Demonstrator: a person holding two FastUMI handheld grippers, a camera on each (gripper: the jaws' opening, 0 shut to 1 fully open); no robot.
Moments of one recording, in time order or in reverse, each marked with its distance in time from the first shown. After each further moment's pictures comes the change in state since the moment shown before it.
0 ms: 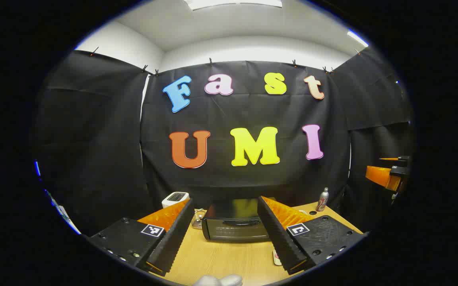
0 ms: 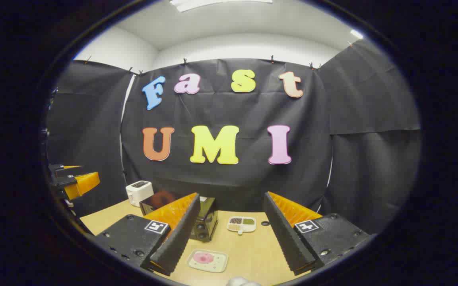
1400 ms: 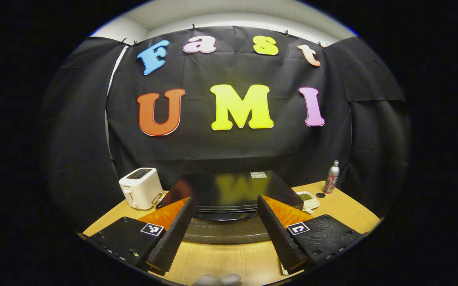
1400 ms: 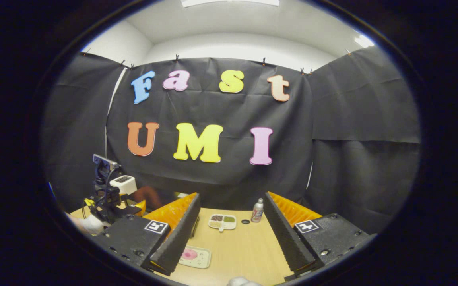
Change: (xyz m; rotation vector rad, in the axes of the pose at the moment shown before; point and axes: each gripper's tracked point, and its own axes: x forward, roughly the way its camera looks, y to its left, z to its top) left arm 0.184 -0.059 -0.170 0.015 0.182 -0.113; right arm -0.026 -0.031 0.010 -0.060 0.035 -0.151
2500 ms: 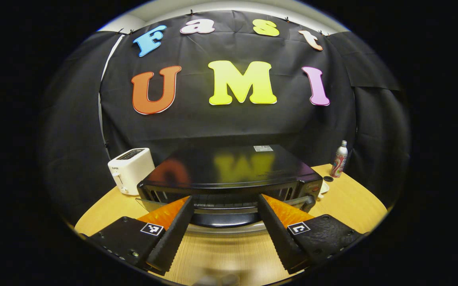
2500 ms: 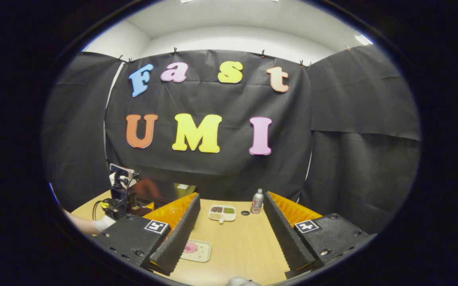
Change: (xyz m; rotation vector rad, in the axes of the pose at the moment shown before) left arm 0.019 -0.001 -0.066 -0.010 0.107 -0.023; right arm -0.004 0.007 -0.018 0.017 0.061 0.010
